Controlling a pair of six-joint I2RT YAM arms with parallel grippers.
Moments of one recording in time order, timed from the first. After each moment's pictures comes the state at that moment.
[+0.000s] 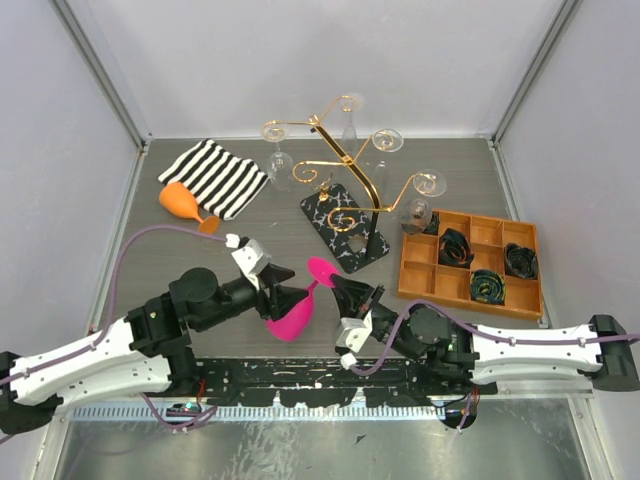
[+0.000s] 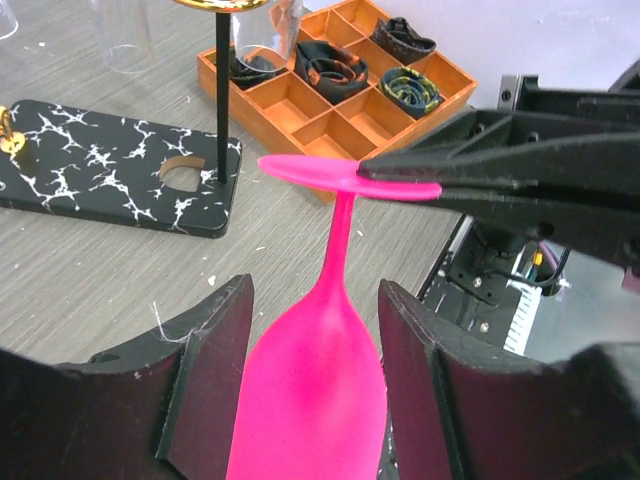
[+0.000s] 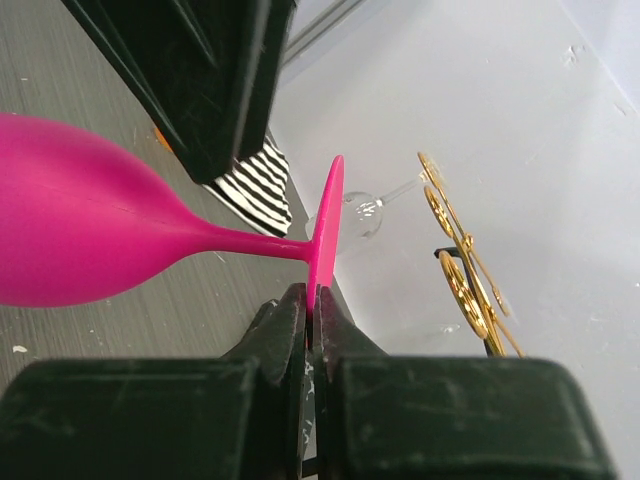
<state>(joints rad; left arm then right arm) -1.17 0.66 0.69 -0.15 -0.13 -0.22 1.45 0.69 0.39 0.44 0.46 -0.96</state>
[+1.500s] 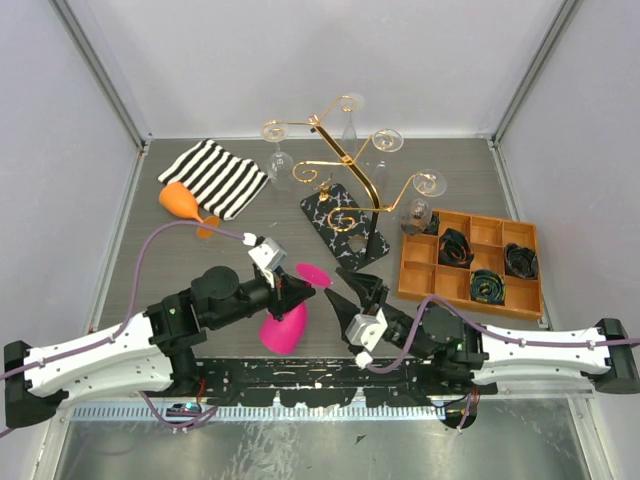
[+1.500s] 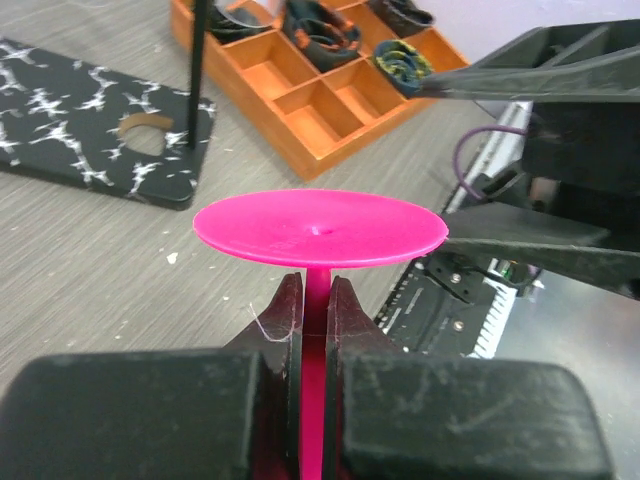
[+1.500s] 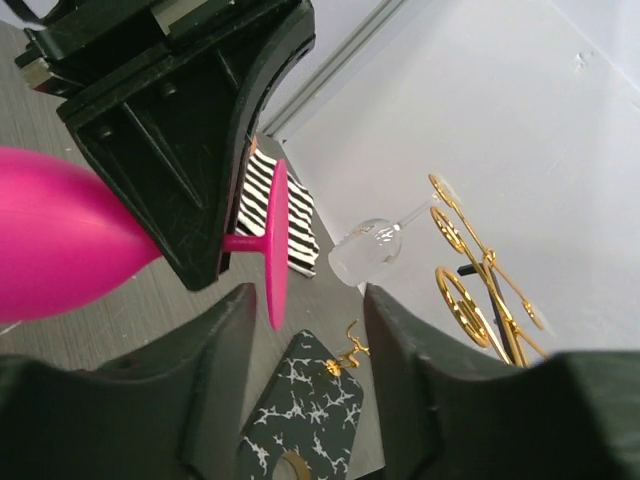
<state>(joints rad) -1.17 0.78 0.66 -0.05 -0.09 -0.36 1.45 0.66 0.41 0.46 0.39 -0.86</state>
